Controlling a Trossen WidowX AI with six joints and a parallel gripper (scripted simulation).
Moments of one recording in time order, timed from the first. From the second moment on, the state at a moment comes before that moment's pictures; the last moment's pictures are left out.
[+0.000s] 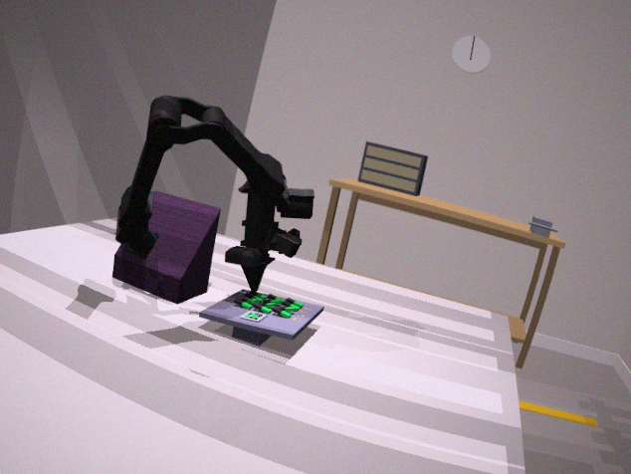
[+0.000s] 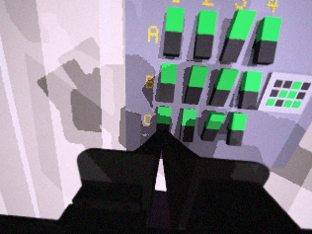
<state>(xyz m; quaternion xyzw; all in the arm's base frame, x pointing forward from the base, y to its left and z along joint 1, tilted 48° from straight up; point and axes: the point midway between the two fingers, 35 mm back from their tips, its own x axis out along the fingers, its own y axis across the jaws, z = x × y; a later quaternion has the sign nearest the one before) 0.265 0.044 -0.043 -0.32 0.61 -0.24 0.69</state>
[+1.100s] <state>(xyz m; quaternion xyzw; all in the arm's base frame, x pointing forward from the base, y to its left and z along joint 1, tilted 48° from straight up) 0.262 0.042 -0.041 -0.33 0.61 -0.24 0.68</state>
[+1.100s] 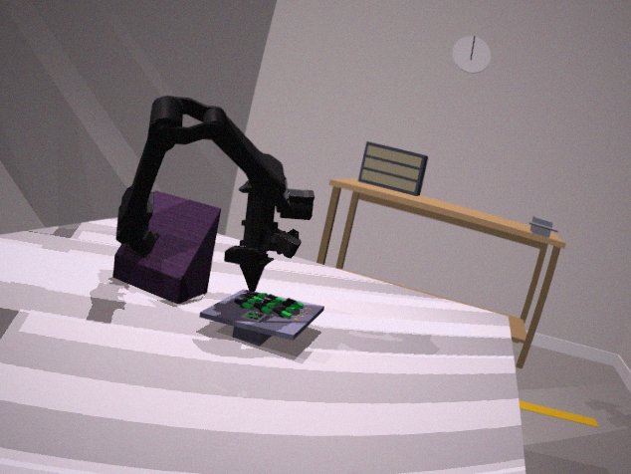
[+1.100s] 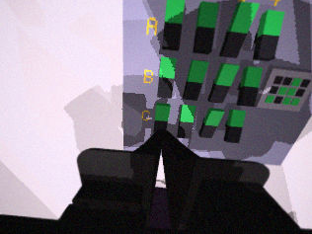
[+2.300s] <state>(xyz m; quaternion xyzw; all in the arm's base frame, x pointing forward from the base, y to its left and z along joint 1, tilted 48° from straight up) 0.269 0.003 0.025 -0.32 0.61 -0.24 0.69</state>
